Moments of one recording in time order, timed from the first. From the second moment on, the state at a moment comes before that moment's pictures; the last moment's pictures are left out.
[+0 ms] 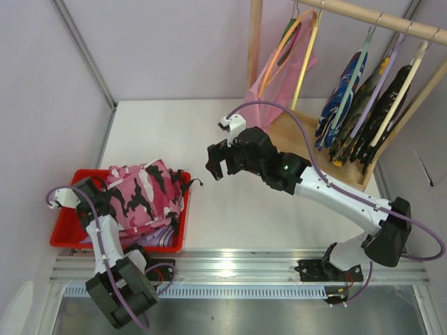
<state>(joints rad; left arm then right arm) 0.61 0.87 0.45 -0.24 -0.21 -0.83 0.95 1.44 1.37 -0.35 0.10 0.26</state>
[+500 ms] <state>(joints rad) 0.63 1.01 0.60 -0.14 -0.04 -0.48 0.93 1.46 1.42 -0.36 0.12 0.27</state>
